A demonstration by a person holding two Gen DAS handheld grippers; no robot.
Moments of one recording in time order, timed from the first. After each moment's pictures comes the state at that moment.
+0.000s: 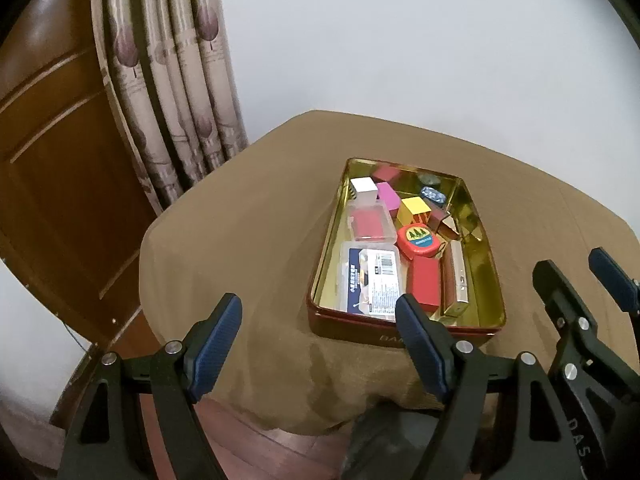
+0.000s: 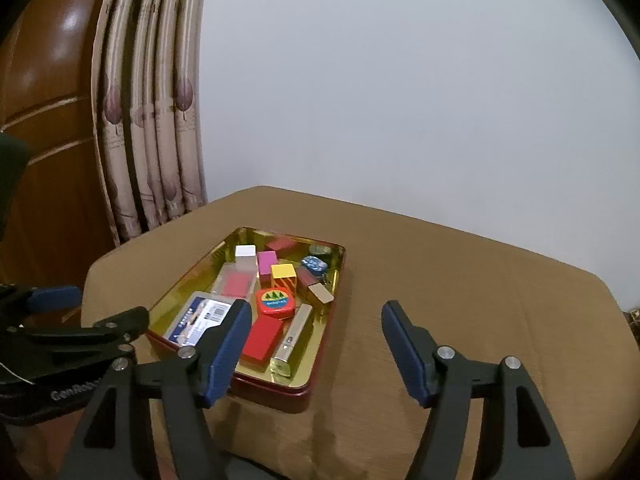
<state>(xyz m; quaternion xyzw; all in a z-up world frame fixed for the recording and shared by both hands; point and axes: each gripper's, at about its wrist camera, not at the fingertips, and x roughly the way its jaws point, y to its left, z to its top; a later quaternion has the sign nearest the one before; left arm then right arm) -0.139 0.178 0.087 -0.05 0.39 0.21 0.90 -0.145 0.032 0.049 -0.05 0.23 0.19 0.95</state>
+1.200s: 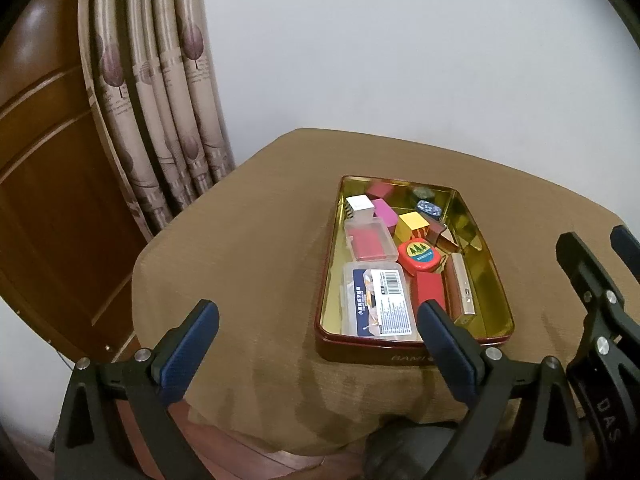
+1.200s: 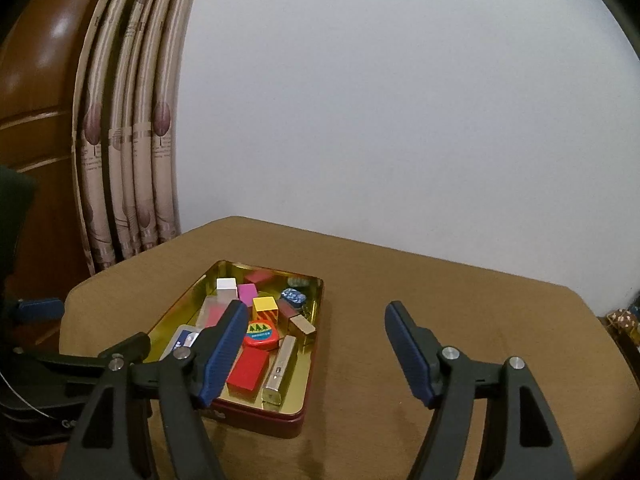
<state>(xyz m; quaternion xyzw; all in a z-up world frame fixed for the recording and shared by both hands) -0.134 0.195 0.086 -0.03 0.37 0.17 0.91 -0.159 0.044 0.064 -0.05 0.18 0.13 0.97</state>
